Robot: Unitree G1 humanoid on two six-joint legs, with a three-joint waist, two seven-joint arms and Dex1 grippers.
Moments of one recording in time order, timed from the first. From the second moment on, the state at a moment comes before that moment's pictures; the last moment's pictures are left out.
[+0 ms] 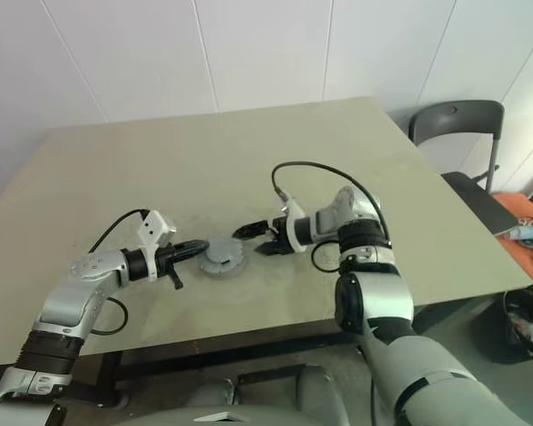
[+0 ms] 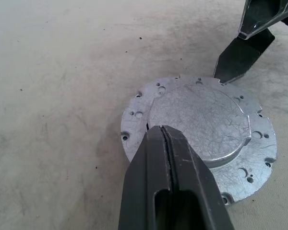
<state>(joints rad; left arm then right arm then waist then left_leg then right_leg) -0.20 0.55 -0.04 0.01 -0.29 0.38 -0.87 -0.99 -0.08 -0.34 0.81 0.32 1.56 0.71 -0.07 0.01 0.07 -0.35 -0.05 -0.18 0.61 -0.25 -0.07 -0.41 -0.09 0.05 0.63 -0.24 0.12</state>
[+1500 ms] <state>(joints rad) -0.13 0.40 0.13 -0.01 -0.47 0.50 -0.75 -0.88 -0.02 -0.52 0.81 0.53 1.53 0.45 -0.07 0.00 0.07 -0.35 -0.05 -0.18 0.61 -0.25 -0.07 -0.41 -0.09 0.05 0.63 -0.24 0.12</state>
